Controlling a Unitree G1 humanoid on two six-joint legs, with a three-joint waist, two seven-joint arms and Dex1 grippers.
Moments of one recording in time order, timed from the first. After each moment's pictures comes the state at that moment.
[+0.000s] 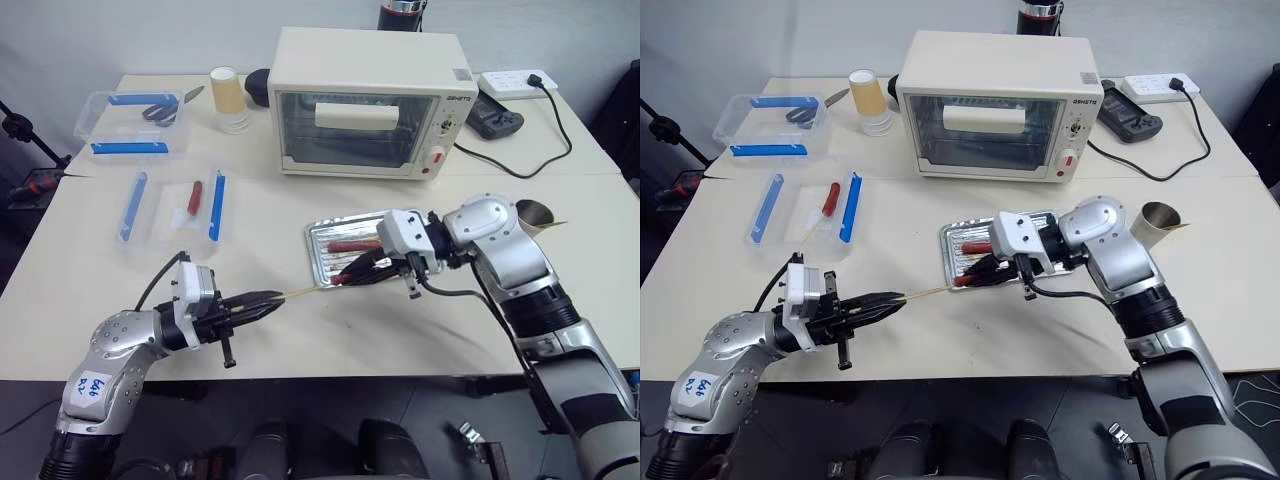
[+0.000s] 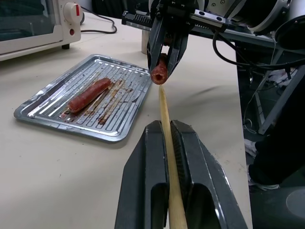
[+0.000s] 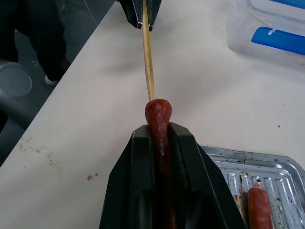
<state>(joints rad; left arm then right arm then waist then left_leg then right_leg) -0.07 0.60 0.11 -0.31 -0.58 0.26 -0.98 -0.84 -0.57 0.29 0.20 0.21 0.11 1.51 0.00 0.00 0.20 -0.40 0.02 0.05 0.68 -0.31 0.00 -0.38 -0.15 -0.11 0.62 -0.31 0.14</state>
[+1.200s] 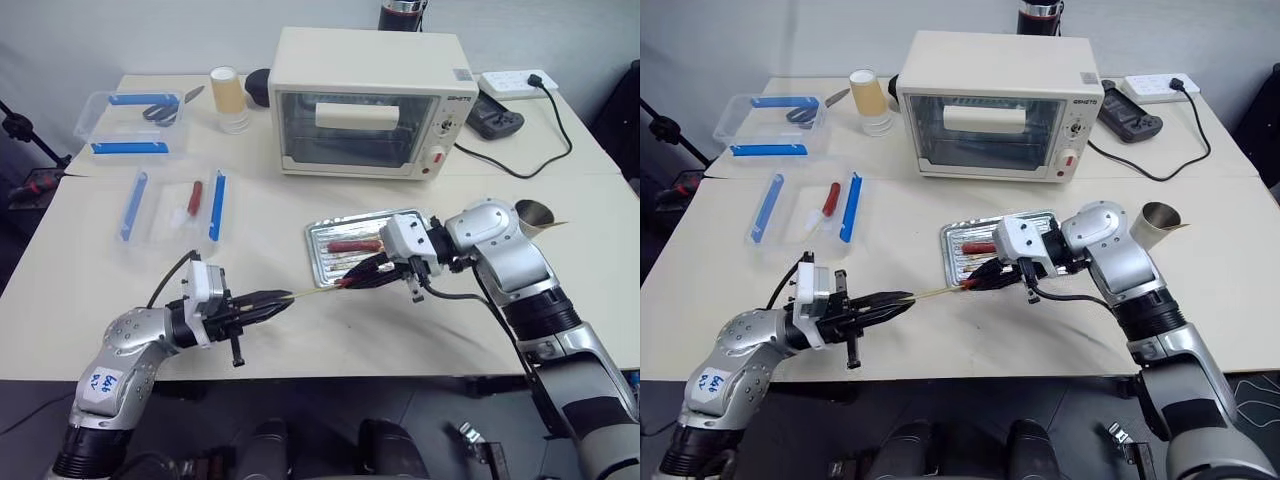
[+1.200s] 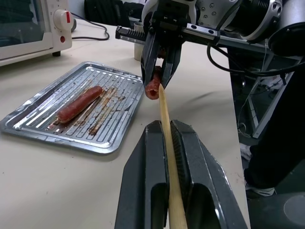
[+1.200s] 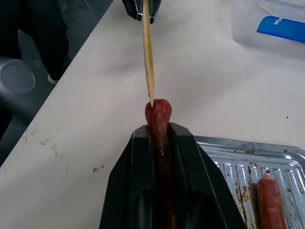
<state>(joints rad) -0.10 0.56 0.07 -0.29 -0.57 0.25 -0.98 -0.82 -0.57 0.30 0.21 0.22 0.09 1.52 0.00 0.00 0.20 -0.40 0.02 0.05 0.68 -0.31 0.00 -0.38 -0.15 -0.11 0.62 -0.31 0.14</state>
